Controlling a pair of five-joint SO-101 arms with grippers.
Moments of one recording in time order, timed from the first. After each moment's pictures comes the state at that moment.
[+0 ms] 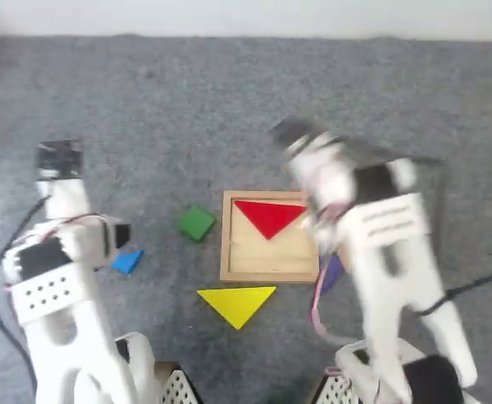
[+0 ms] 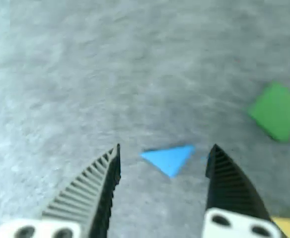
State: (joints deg) left arm -30.9 -44.4 52.2 70.0 -11.2; right arm -24.4 -24.4 23.1 89.8 28.8
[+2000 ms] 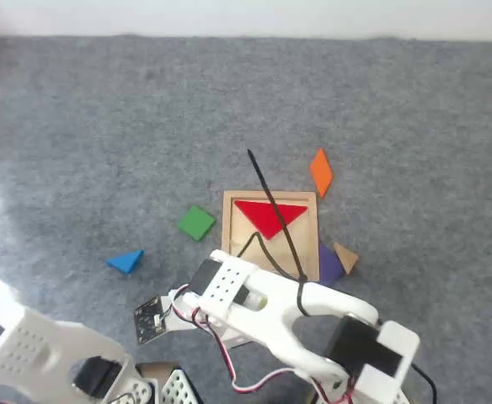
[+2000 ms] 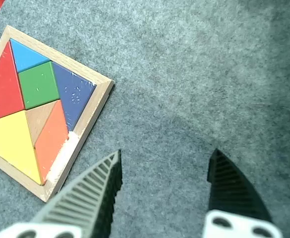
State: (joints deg) left arm -67.1 18.0 -2.1 59.8 -24.1; right arm -65.1 4.1 33.3 70.2 45.6
